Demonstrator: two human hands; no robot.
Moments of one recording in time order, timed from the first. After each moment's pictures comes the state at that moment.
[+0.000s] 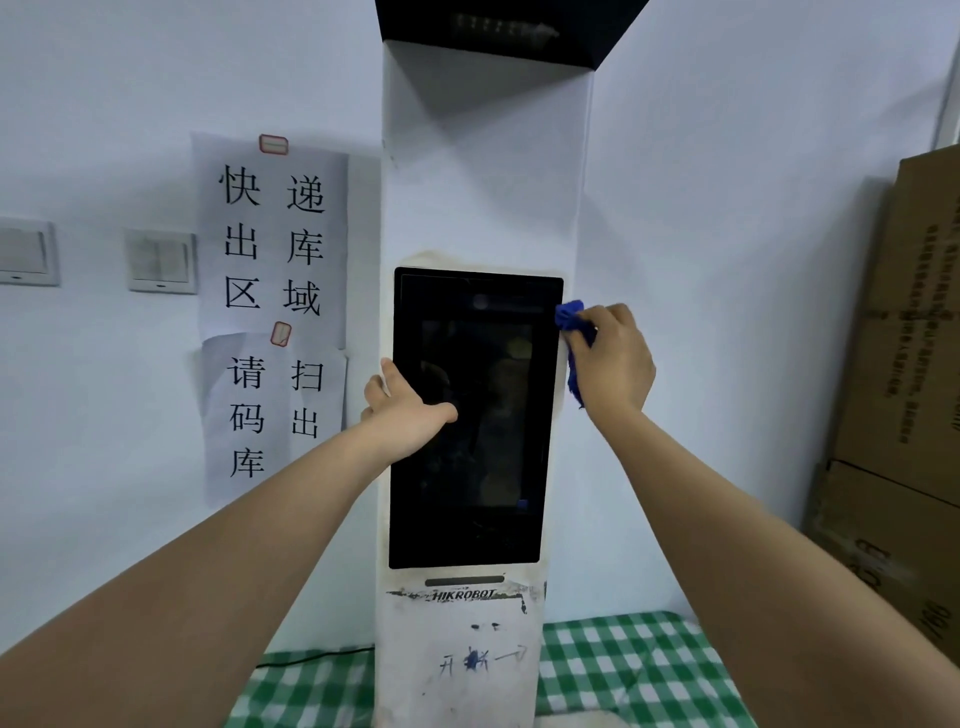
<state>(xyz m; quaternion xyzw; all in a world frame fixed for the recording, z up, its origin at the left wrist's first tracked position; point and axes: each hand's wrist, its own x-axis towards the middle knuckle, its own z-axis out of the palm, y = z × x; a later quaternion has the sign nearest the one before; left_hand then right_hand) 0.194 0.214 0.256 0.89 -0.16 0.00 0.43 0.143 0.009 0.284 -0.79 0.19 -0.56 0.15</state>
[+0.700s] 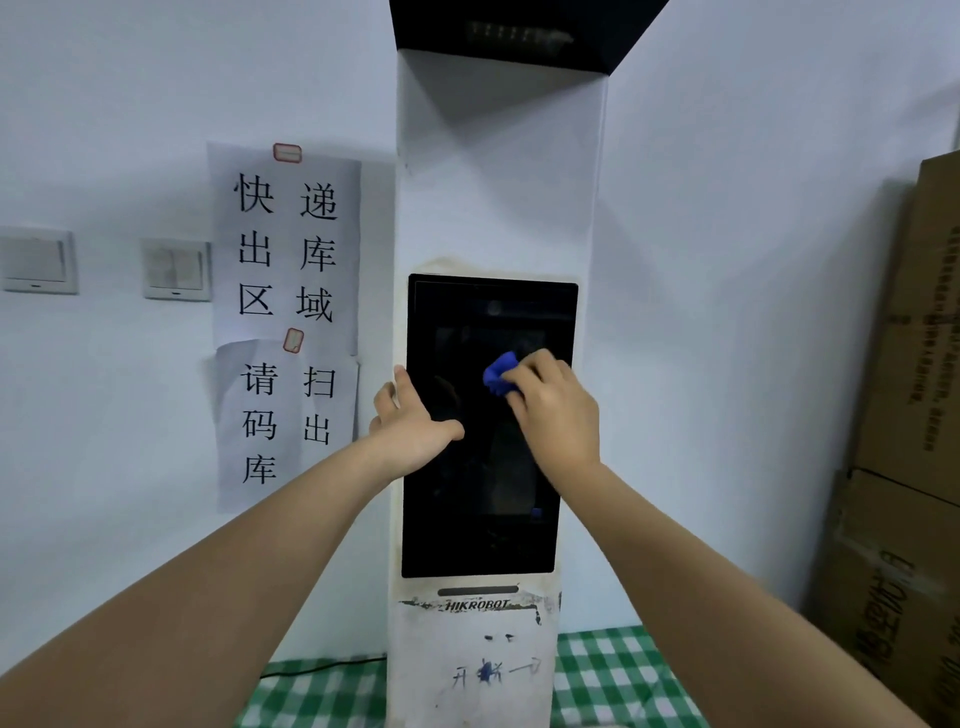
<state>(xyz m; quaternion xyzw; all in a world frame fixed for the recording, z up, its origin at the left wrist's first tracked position) 0.198 0.221 0.251 0.89 -0.18 0.00 0.42 0.166 0.052 0.233 -0.82 0.01 -0.57 -0.02</state>
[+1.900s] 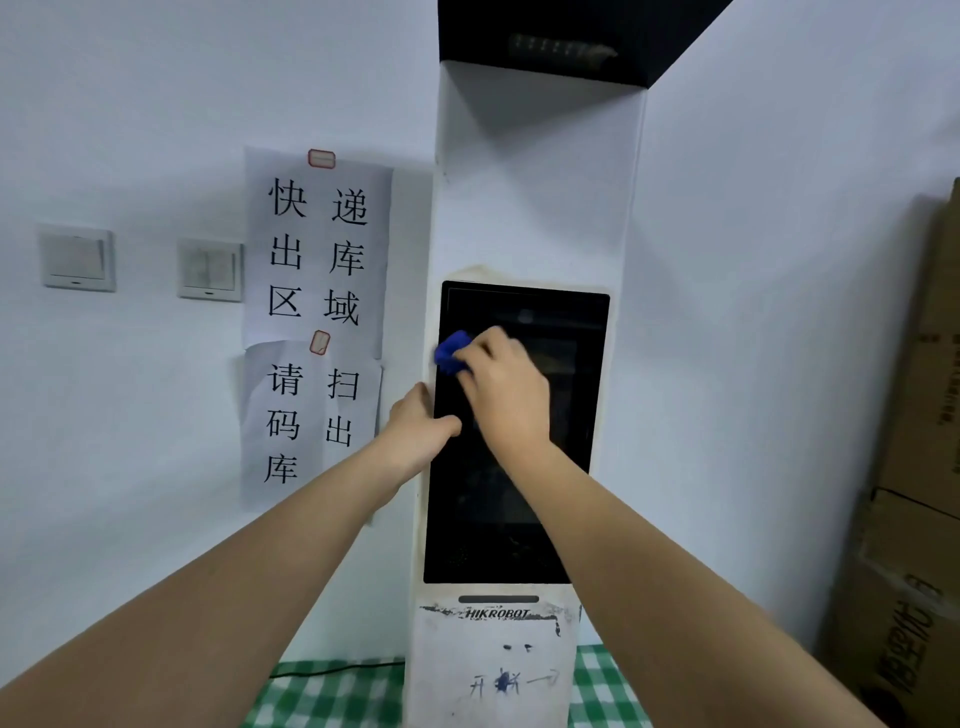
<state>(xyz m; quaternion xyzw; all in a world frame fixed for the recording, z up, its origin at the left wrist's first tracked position) 0.204 0.249 0.252 0.80 -0.21 -0.02 0.56 0.205 0.122 0.258 -0.81 -0.03 -0.58 -0.02</state>
